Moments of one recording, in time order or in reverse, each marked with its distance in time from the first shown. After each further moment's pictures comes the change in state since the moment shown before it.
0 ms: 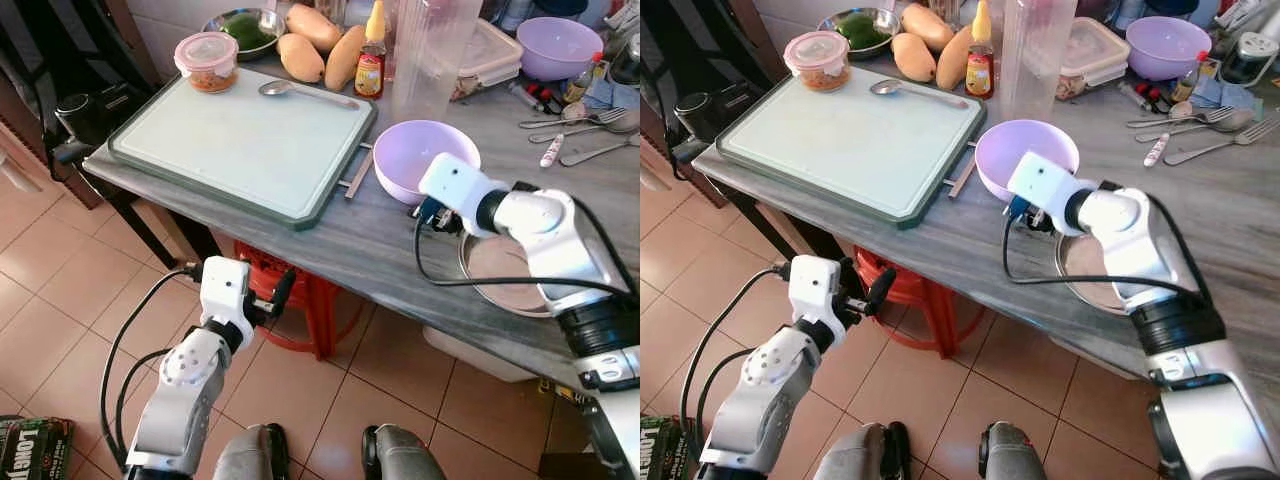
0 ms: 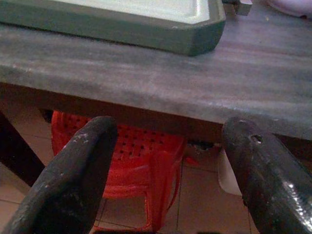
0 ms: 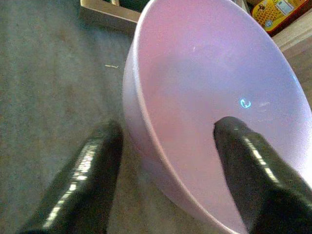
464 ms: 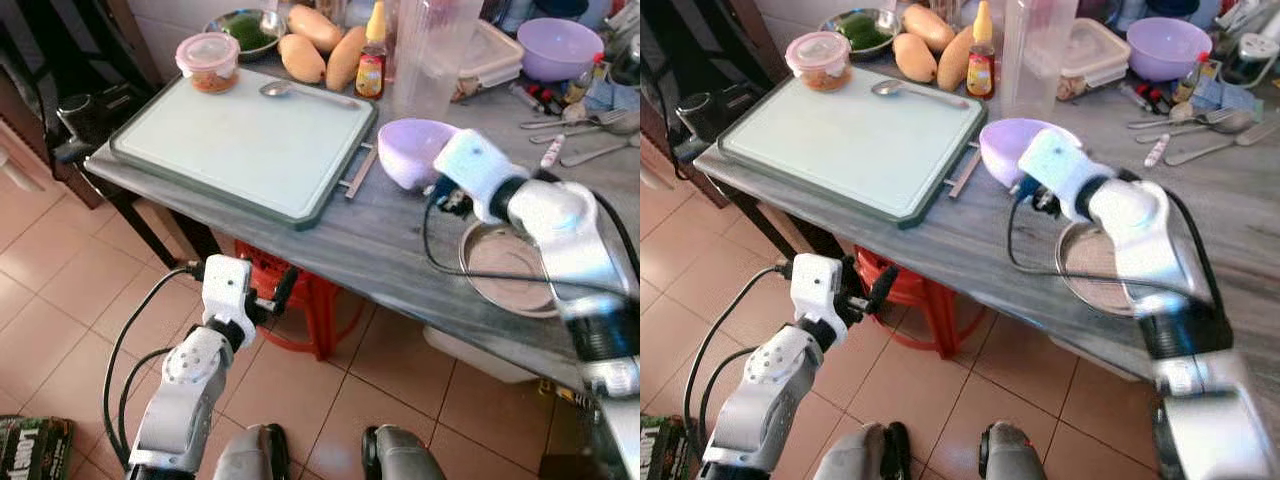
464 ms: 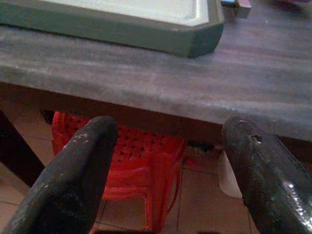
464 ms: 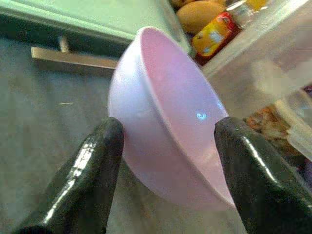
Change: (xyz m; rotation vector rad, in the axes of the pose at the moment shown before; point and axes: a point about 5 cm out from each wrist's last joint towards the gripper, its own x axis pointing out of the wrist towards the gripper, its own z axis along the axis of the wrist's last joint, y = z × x) left arm -0.001 -0.001 -0.003 -0.004 -0.004 0.004; right arm -0.018 -0.003 0.005 0.073 -0.120 -0.200
